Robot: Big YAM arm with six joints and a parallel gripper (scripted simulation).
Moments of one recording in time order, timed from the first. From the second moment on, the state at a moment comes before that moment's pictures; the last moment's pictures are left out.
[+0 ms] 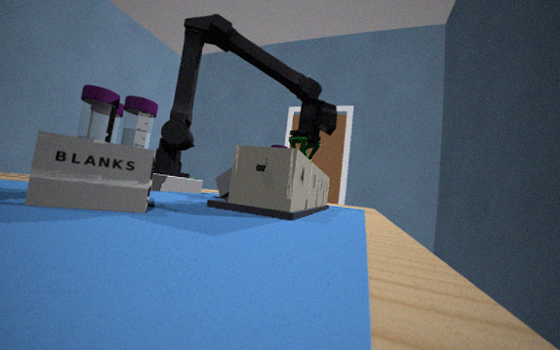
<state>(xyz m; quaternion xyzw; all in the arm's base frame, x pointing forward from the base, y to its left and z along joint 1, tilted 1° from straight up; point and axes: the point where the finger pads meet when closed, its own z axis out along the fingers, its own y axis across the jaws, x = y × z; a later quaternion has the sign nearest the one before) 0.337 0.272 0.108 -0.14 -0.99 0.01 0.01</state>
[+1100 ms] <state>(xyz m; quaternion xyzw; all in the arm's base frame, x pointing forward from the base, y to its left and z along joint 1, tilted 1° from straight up) 0.395 0.035 0.110 0.05 -1.00 0.00 0.01</state>
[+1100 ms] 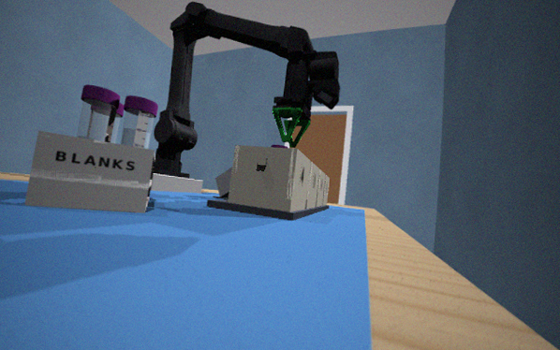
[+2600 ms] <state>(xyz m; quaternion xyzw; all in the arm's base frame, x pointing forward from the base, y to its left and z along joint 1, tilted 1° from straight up) 0.414 -0.049 0.072 0.08 -1.00 0.00 0.01</state>
